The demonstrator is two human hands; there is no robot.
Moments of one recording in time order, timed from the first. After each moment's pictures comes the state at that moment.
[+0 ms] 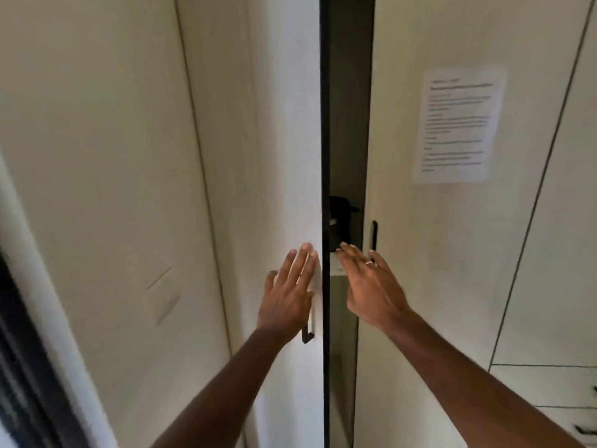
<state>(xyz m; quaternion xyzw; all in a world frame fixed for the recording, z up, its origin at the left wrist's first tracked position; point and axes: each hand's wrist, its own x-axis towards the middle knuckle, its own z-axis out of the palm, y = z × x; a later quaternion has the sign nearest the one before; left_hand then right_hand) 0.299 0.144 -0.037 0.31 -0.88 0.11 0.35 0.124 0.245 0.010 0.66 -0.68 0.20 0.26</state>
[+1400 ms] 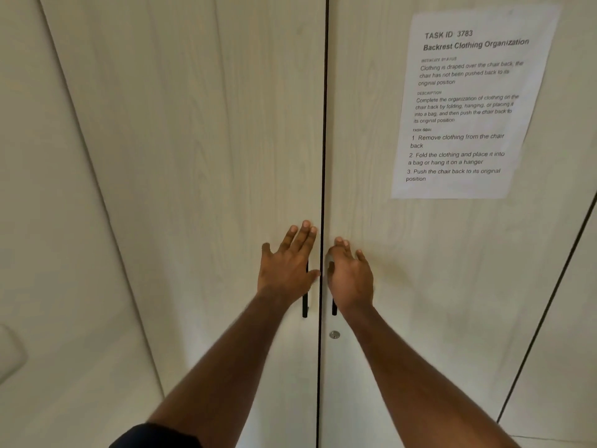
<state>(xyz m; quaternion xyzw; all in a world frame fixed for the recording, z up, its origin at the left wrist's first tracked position) 0.045 -0.022 0.010 0.43 -0.87 0.19 0.15 -0.093 0.022 -0.027 0.55 -0.71 0.36 0.24</state>
